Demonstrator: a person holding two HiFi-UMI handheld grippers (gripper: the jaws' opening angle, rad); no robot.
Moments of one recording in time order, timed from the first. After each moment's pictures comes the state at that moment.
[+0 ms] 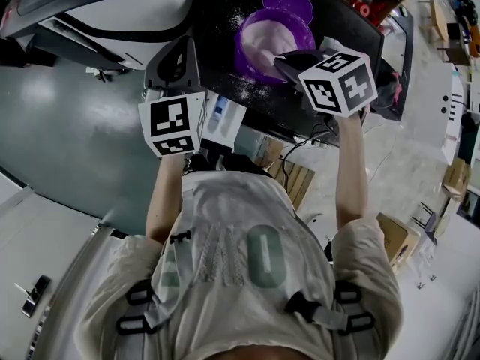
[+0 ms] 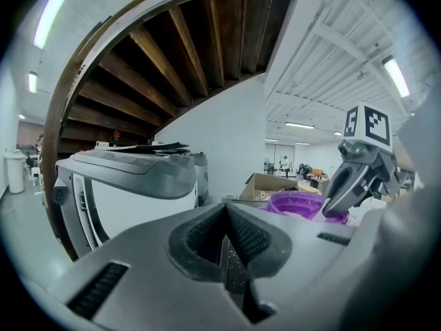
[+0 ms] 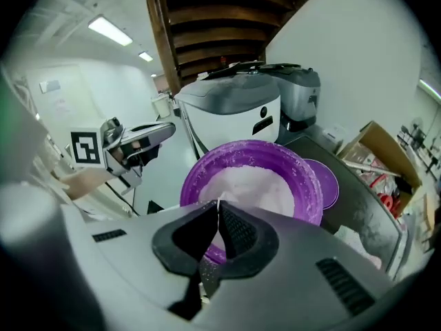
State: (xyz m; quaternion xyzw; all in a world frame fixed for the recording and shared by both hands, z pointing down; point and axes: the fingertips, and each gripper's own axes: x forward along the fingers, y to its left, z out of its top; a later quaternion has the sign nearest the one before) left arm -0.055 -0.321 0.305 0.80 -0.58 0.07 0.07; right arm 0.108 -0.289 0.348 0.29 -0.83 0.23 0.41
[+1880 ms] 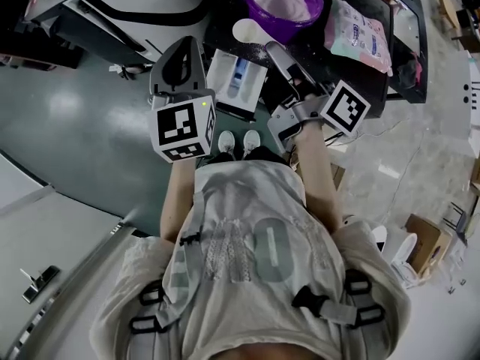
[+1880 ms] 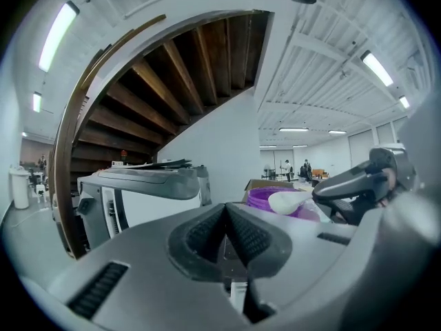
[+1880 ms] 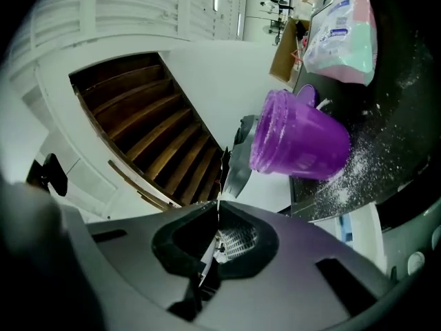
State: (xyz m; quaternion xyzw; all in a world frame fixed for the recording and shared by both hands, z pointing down) left arm -0.069 -0.195 0.295 0.80 -0.59 0.05 0.01; right arm 0.072 -0.178 0.307 0.32 -0.74 0.52 -0.30
